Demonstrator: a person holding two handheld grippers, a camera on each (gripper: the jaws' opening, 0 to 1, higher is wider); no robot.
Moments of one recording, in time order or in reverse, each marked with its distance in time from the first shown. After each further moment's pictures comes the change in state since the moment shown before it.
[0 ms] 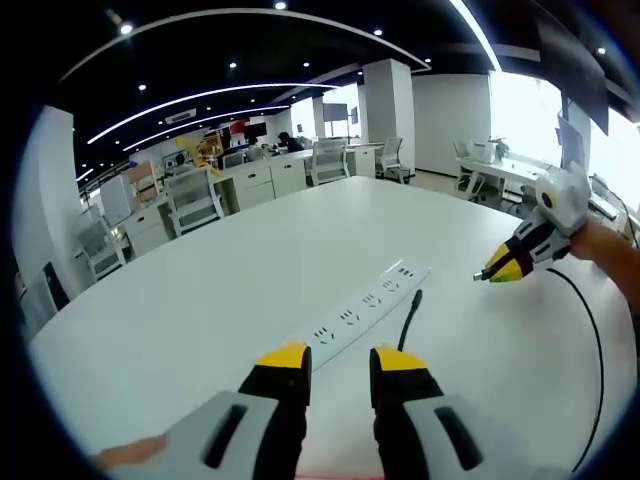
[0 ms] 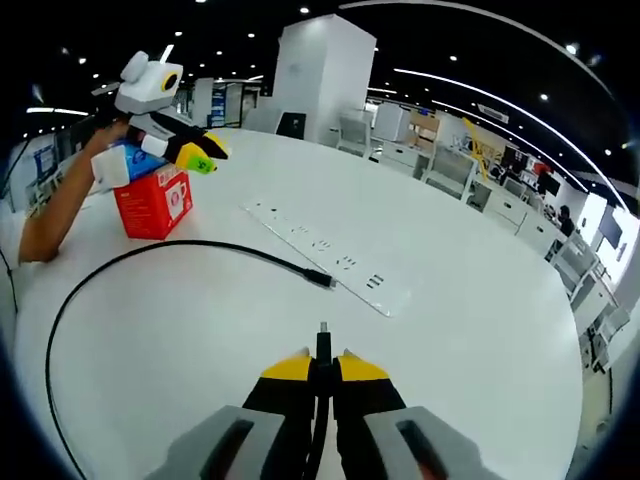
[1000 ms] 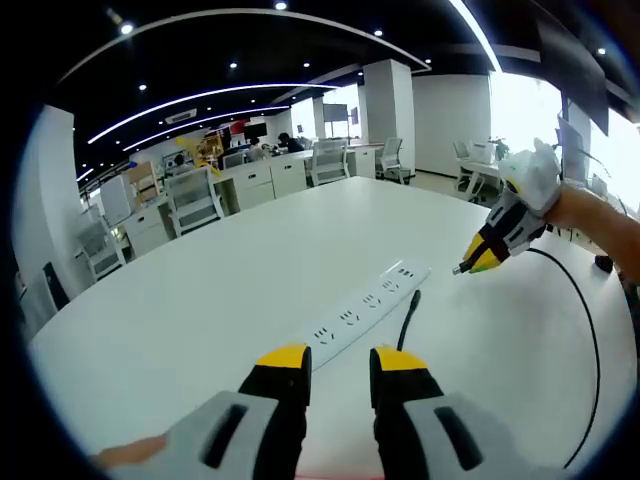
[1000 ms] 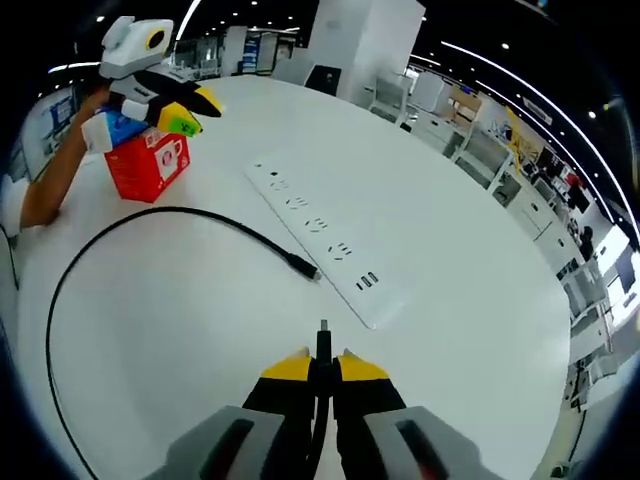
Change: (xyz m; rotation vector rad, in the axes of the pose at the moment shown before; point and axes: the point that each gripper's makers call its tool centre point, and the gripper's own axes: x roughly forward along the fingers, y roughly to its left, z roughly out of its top) left arm 0.001 0.001 0.001 -0.001 -0.001 0.000; right arm 0.025 -0.030 0.008 -0.156 0.224 0.078
